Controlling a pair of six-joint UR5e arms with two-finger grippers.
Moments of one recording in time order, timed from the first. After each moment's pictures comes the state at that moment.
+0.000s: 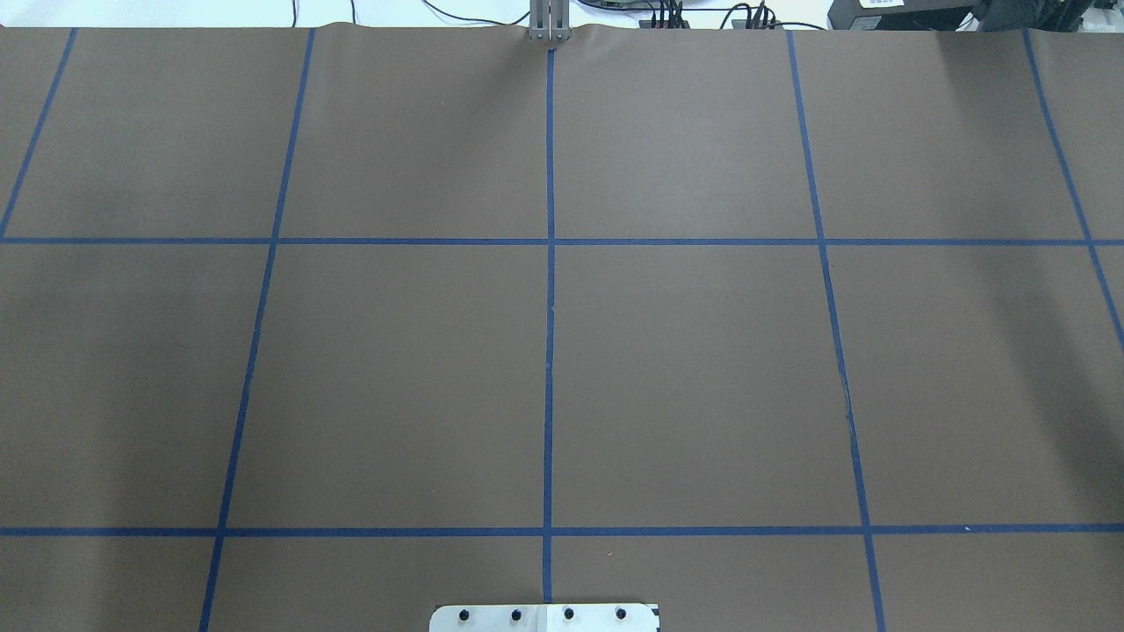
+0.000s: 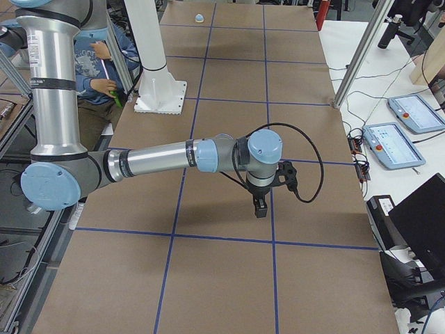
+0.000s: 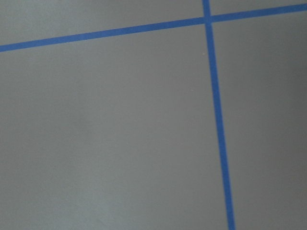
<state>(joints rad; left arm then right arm) -1.53 -1.26 -1.62 -1.94 -2.26 0.03 1.56 -1.56 1.77 -1.71 2.39 -0.12</state>
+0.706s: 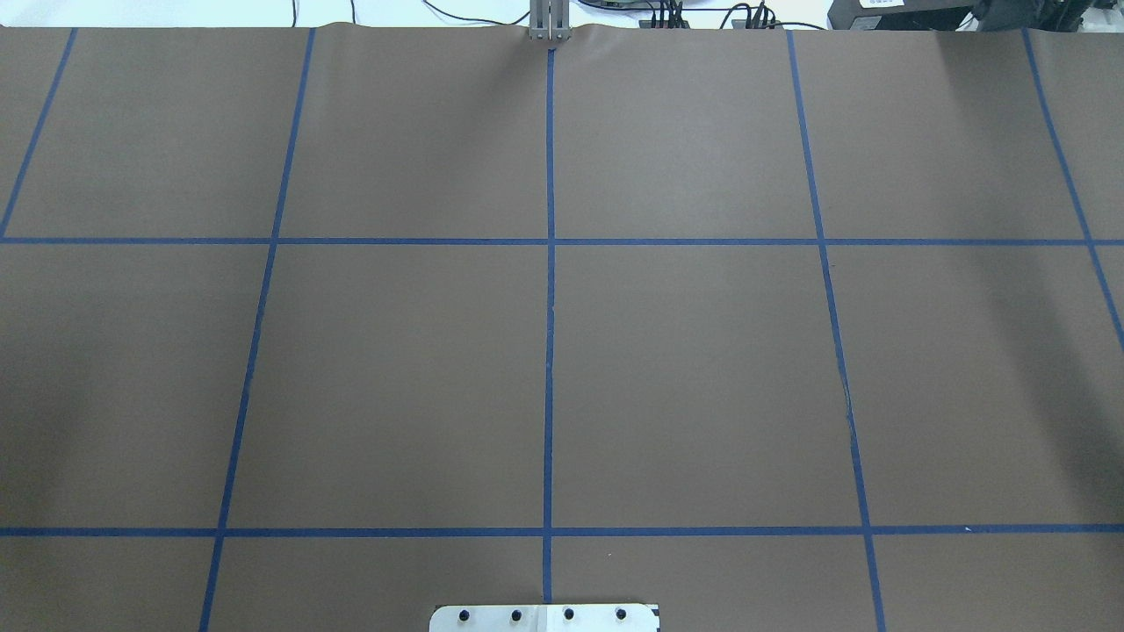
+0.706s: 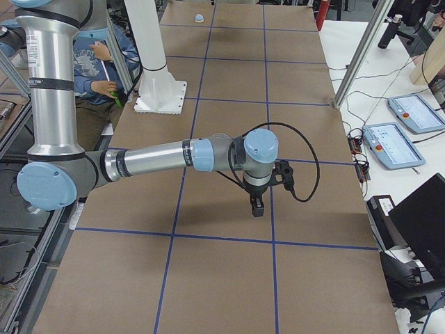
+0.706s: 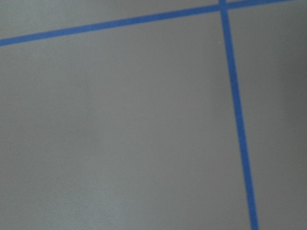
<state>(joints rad) -1.52 -0.95 -1.58 -2.35 -2.34 -0.21 1.56 -1.58 1.79 -1.71 2.39 -0.12</state>
